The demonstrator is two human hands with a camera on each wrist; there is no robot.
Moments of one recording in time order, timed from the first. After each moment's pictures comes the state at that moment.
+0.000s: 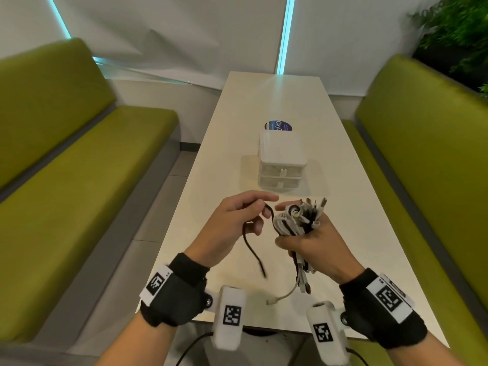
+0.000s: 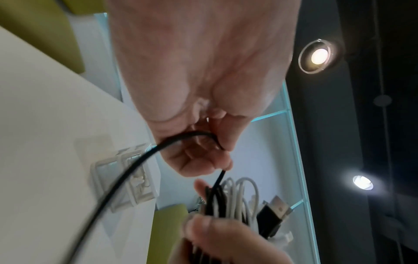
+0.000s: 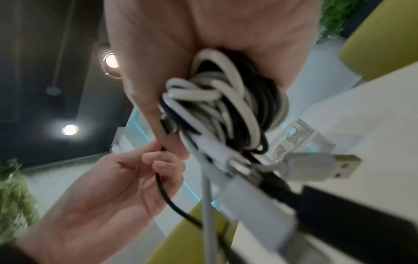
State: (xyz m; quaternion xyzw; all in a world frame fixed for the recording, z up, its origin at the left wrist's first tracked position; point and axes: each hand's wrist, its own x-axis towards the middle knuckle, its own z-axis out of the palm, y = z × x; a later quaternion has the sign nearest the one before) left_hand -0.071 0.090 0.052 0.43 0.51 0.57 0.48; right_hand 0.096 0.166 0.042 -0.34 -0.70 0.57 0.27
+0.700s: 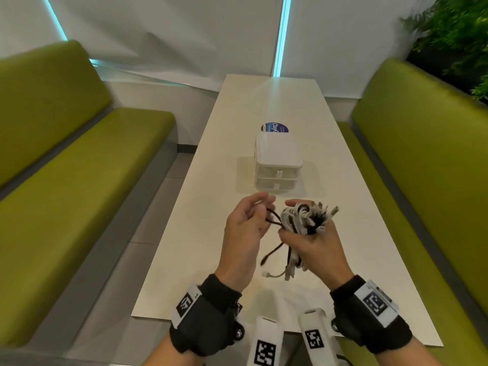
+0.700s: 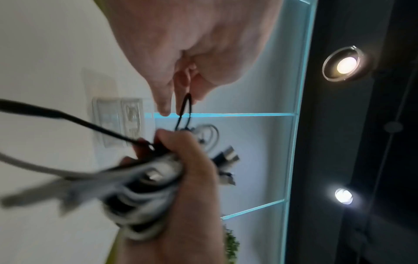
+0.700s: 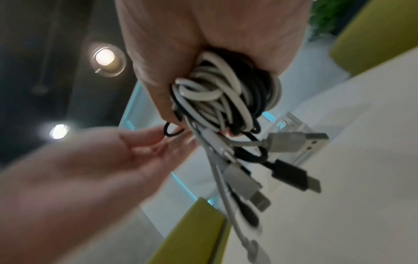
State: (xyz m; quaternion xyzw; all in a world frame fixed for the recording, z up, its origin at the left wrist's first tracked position) left_hand -0.022 0.098 0.037 0.27 0.50 0.70 0.43; right_hand 0.100 0.164 0.027 -0.37 -0.65 0.54 0.39
